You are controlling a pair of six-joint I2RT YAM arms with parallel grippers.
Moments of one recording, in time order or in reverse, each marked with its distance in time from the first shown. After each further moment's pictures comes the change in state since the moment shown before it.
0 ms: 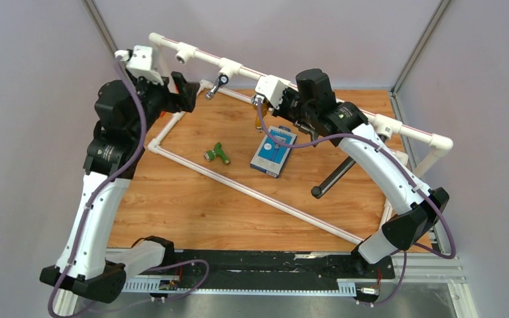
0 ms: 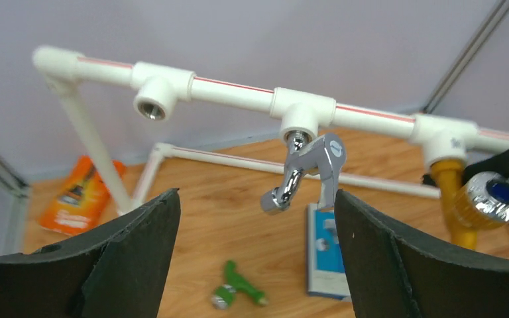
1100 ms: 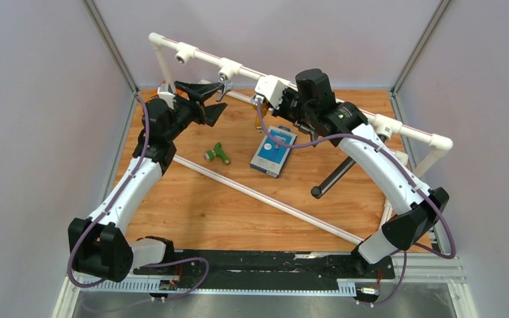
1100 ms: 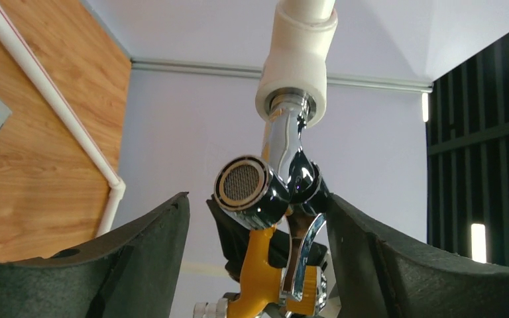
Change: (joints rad) left arm 0.125 0.098 -0.580 0.728 0.359 -1.658; right arm 0.002 0.000 -0.001 0.003 0.007 0.000
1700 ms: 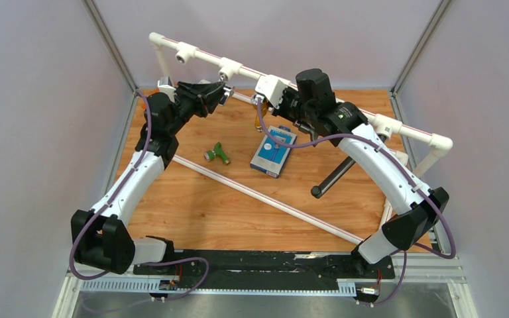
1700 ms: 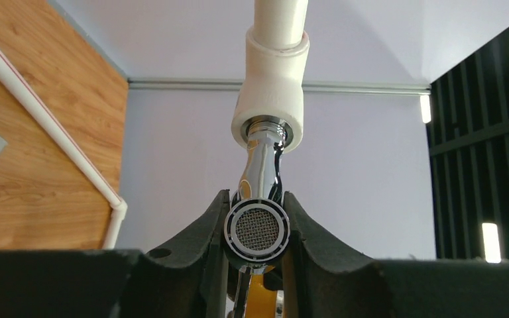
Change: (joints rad) left arm -0.021 0.066 0.046 0.061 -0.056 0.001; right arm 0.000 0.000 -0.003 0.008 0.003 0.000
